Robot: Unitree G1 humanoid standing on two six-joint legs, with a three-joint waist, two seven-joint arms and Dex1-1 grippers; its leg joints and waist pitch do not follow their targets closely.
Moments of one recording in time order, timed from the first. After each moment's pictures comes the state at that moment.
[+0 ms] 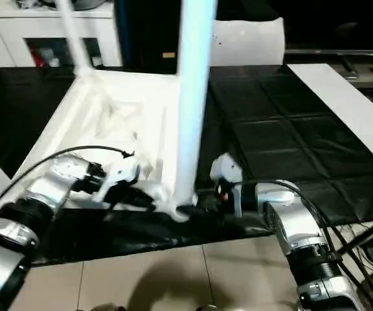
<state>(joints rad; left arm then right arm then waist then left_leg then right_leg) -0.74 0.37 -0.32 0.87 0.06 -0.18 -1.48 -0.40 -0.41 0.18 0.34 0.21 0.16 1.27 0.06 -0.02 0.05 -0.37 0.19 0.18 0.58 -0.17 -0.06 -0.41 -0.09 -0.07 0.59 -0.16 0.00</state>
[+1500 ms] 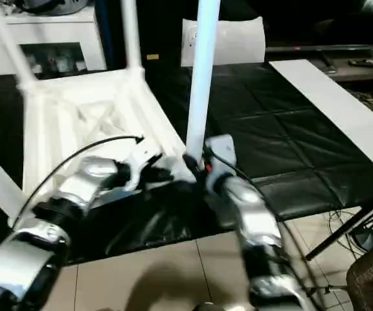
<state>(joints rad) -0.76 0.12 -0.19 0.84 0.11 0.18 -0.82 -0.44 0.00 -0.03 0.40 0.08 0.26 0.32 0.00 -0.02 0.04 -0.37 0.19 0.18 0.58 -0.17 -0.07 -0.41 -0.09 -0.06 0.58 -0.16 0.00</state>
